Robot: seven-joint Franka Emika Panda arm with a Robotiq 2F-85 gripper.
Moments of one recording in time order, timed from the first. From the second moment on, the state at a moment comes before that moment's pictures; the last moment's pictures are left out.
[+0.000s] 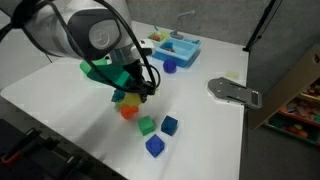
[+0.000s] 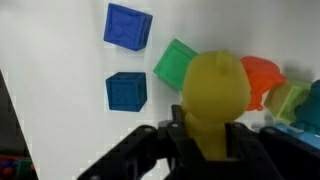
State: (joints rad) arm -0.01 0.32 -0.30 -2.44 -0.28 2.77 0.08
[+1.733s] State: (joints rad) arm -0.01 0.41 -0.29 -2.30 -0.27 2.76 0.12
